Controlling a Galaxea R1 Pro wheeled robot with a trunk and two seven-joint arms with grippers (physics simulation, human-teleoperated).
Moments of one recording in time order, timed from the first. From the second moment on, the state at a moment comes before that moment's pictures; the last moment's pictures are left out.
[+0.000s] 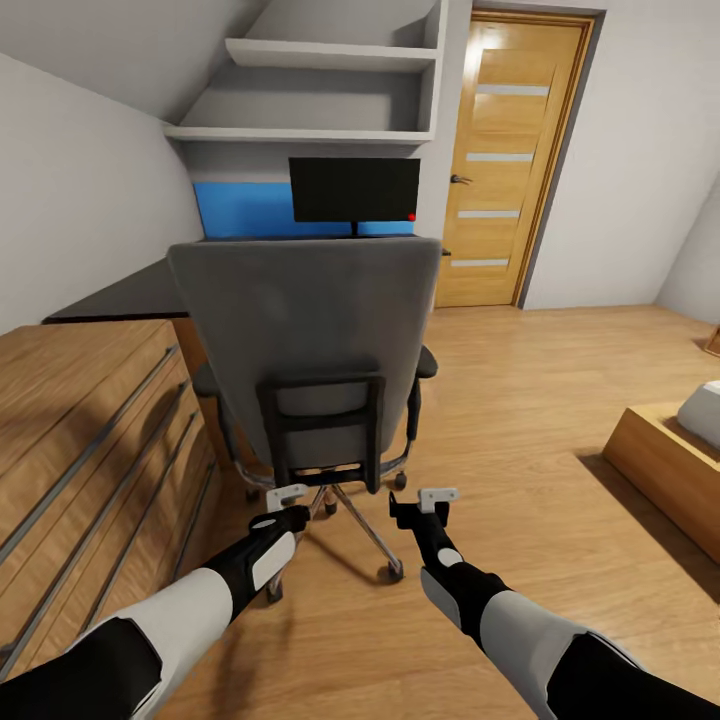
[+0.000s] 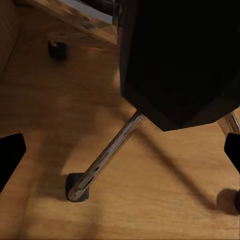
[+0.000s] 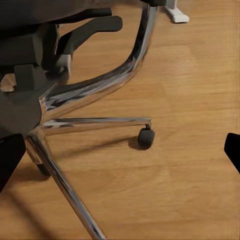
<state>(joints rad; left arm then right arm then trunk) -0.86 -0.08 -0.68 -0.30 0.87 0.03 0.42 -0.82 0.13 0.70 -0.20 -0.58 -0.42 -0.18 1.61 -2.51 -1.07</state>
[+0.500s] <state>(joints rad) -0.86 -0.08 -0.68 -0.30 0.87 0.03 0.41 -0.82 0.12 0.70 -0.20 -0.58 -0.46 -0.18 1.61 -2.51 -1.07</state>
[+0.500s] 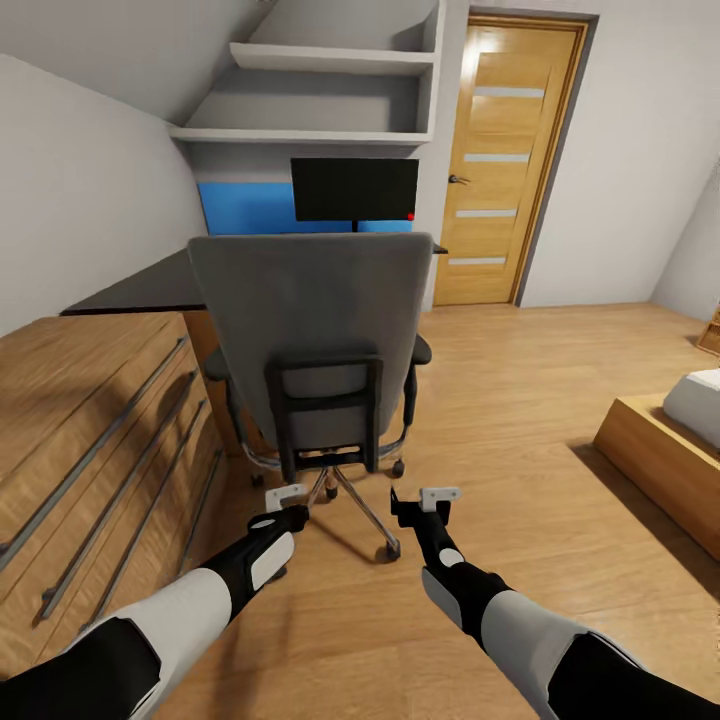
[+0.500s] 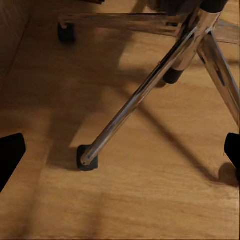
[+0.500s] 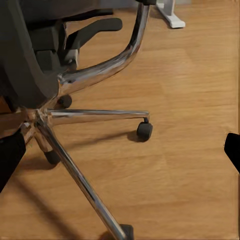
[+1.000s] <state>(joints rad) -0.86 -0.08 -0.68 -0.30 0.87 0.03 0.41 -0.82 0.13 0.71 -0.20 -0.58 -0.47 -0.18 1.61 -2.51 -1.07</state>
